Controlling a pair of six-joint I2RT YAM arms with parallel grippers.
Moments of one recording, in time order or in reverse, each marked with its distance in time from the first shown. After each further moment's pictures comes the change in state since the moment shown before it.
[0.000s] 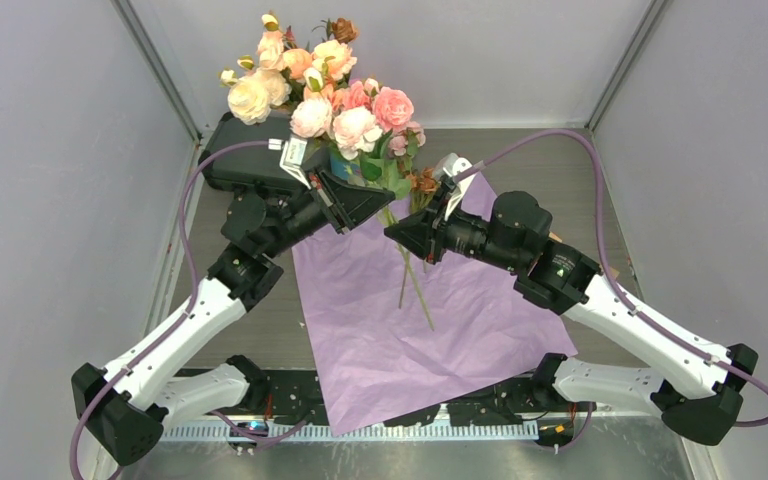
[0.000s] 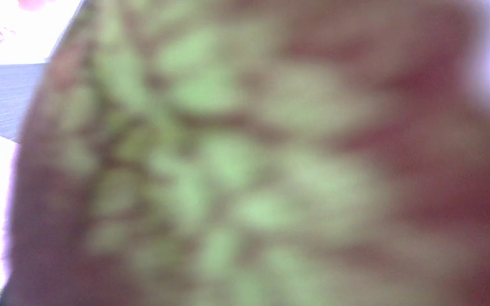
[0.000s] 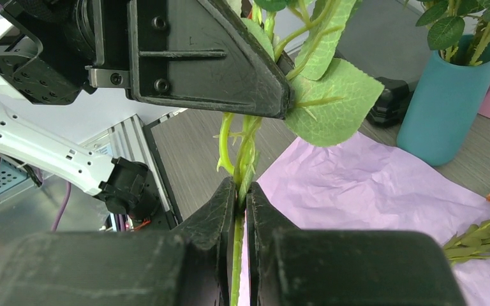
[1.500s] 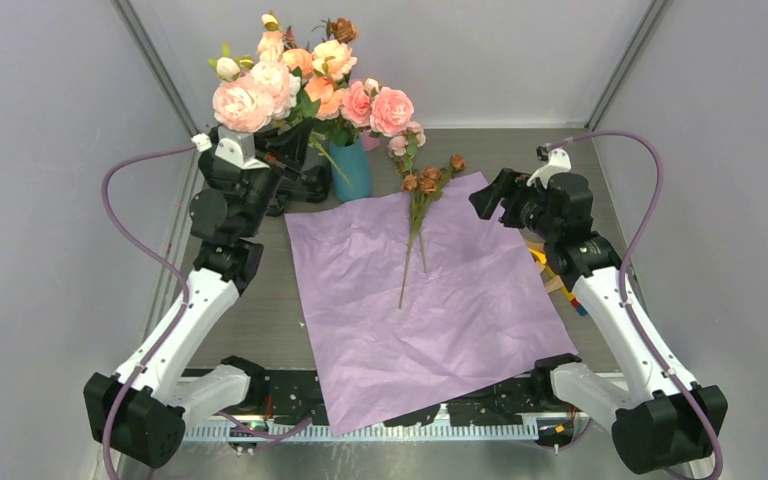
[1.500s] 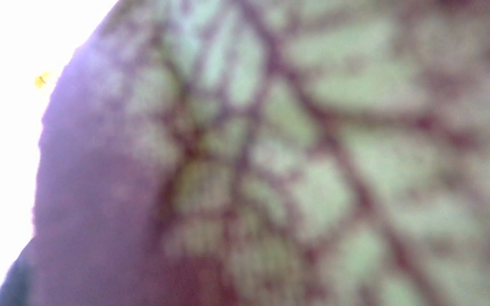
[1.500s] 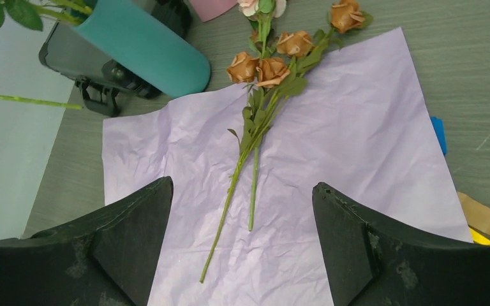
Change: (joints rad) left arm 0.289 0.013 -0.017 0.238 -0.245 0.673; right arm -0.681 -0.031 -0.236 -0.075 0.019 0.211
